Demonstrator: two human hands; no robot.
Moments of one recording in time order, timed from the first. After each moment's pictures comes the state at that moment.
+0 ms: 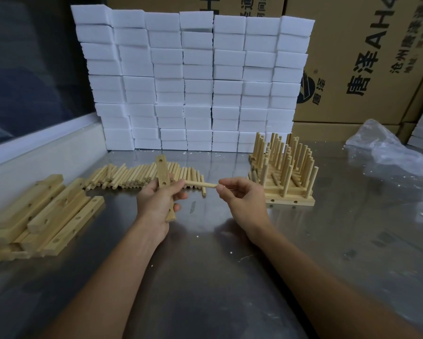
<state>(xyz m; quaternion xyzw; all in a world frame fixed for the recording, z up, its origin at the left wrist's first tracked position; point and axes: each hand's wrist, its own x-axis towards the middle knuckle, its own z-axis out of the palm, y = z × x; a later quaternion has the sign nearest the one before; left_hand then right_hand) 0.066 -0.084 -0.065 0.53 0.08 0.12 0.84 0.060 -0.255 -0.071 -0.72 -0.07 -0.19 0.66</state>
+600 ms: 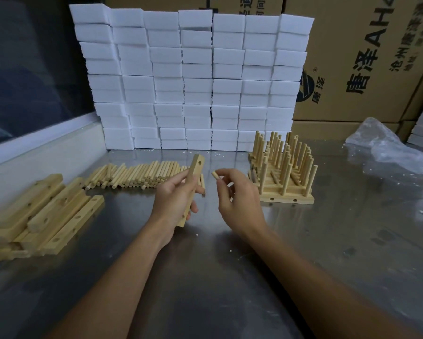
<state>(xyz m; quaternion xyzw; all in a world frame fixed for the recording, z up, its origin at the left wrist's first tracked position) 0.050 -0.101 -0.057 0.67 -0.03 0.10 0.73 0.052 -0.247 -0.068 -0.82 -0.18 -0.35 0.42</state>
